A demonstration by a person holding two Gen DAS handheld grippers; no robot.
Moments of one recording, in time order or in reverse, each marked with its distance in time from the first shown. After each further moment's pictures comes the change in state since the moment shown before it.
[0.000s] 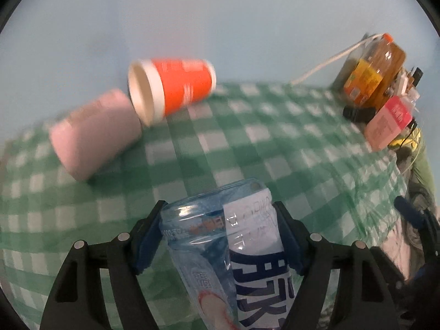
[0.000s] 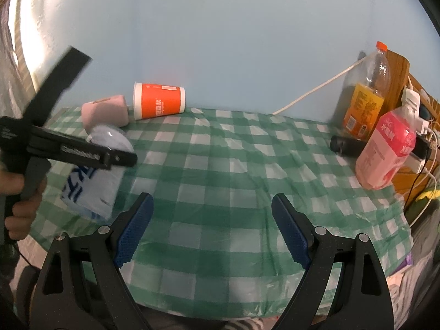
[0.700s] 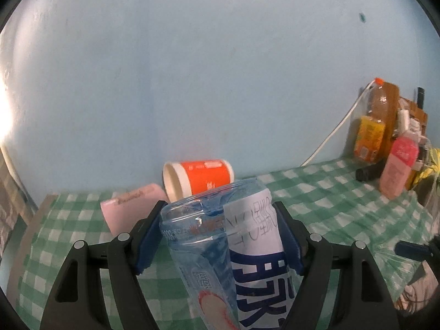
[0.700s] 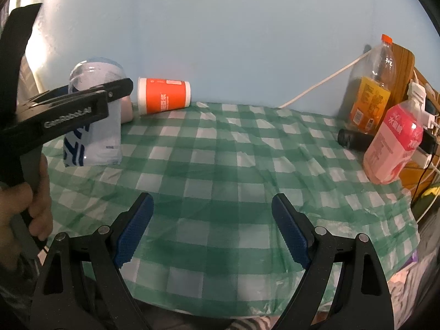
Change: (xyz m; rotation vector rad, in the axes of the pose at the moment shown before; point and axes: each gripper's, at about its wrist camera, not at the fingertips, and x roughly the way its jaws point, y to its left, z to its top) left arm -0.035 -0.022 -0.002 0.031 -0.454 0.181; right arm 0.007 0.003 0.000 0.016 0.026 0.028
